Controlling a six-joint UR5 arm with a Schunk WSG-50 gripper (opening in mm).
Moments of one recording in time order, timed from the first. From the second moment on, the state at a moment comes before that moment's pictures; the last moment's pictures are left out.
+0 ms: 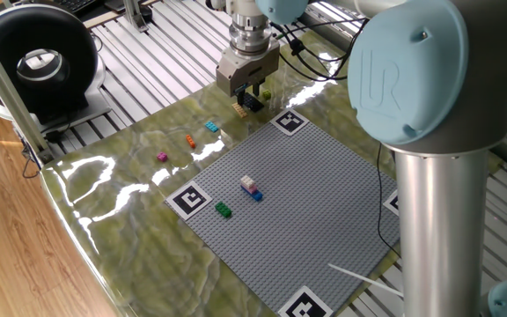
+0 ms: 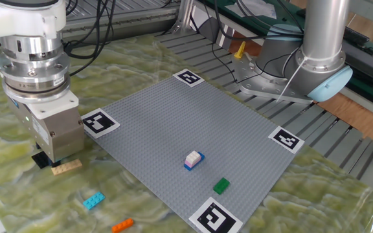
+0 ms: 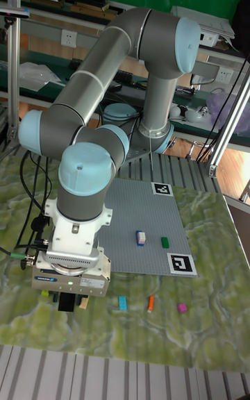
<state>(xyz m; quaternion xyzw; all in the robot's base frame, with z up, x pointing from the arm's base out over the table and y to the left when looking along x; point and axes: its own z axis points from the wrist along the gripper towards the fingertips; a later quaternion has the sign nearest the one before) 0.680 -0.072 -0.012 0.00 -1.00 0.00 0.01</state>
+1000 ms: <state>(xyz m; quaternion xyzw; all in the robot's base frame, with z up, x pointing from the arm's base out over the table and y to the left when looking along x) 0.679 -0.073 -0.014 0.00 -1.00 0.00 0.02</state>
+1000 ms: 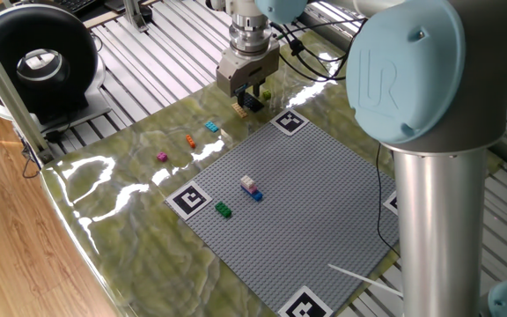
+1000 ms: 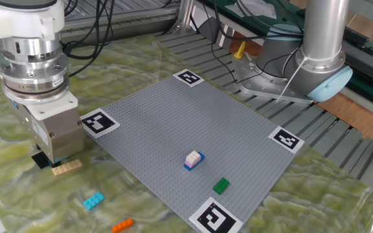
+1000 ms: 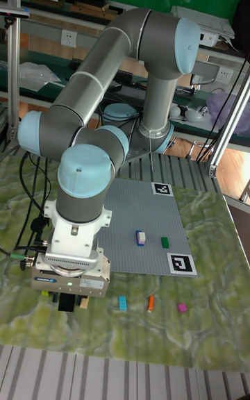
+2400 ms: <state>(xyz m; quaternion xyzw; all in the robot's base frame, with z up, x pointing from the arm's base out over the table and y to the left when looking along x) 0.676 -0.073 -0.015 0.00 -1.00 0.00 0.02</state>
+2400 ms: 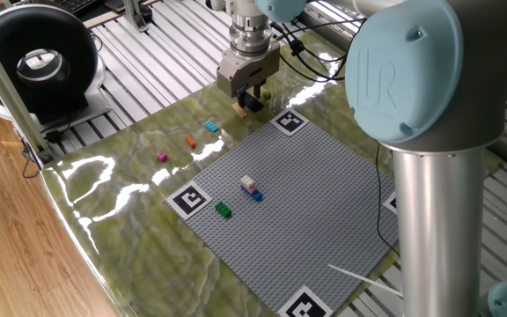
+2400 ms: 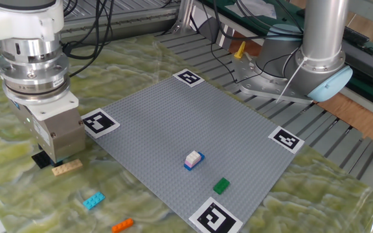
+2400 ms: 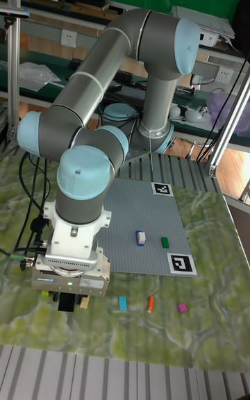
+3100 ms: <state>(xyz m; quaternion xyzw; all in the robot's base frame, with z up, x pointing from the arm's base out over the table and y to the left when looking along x) 0.676 -0.073 -0.016 0.00 -1.00 0.00 0.02</state>
